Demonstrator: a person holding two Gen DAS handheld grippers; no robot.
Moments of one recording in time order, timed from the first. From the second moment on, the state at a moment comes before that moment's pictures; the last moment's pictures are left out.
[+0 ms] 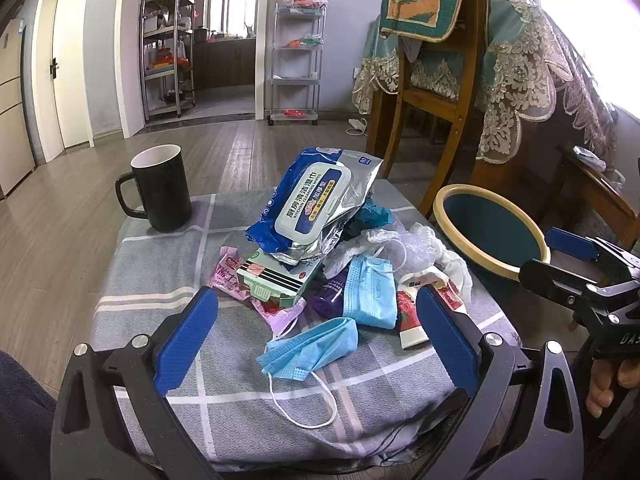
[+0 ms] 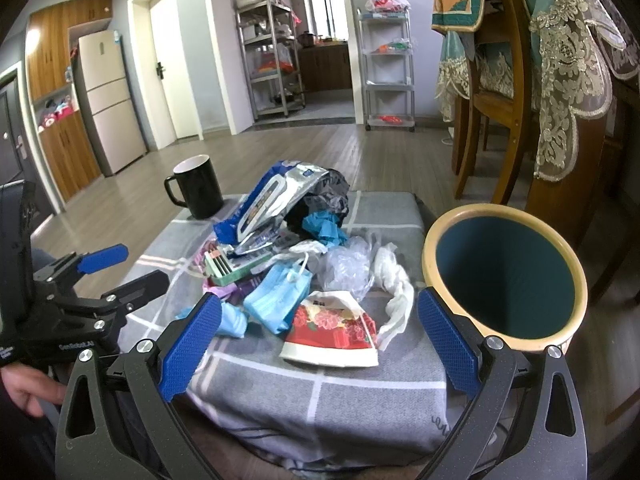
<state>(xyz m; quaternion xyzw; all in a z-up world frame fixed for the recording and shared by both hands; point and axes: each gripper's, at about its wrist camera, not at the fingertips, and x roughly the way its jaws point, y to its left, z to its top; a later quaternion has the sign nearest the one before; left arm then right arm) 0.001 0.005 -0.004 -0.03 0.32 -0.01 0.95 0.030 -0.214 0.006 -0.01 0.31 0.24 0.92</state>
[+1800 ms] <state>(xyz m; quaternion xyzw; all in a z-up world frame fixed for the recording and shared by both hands) 0.022 0.004 -0.033 -0.02 0.39 -0.01 0.92 0.037 -0.219 0.004 0.00 0.31 0.24 0.92</state>
